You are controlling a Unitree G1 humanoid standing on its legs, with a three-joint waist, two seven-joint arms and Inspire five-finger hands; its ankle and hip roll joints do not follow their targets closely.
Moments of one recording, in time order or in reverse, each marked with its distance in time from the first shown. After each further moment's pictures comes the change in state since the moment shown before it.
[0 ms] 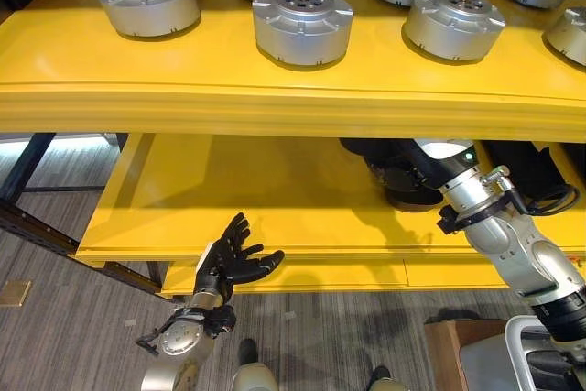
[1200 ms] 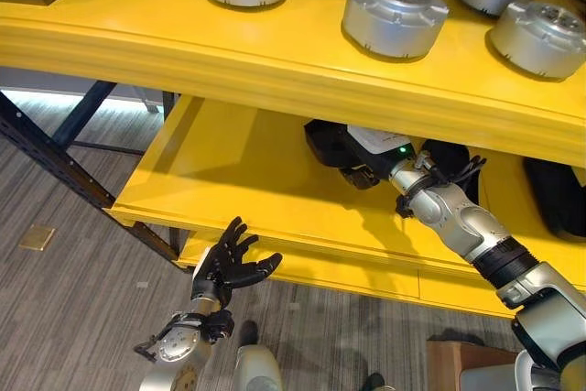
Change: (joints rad) left arm 0.017 0.015 0.002 -0.009 -0.040 -0.032 0.008; right arm -0.361 0.177 0.301 0.514 -0.037 0.093 0.018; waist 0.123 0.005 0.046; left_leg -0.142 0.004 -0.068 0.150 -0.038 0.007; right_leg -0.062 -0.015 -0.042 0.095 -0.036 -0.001
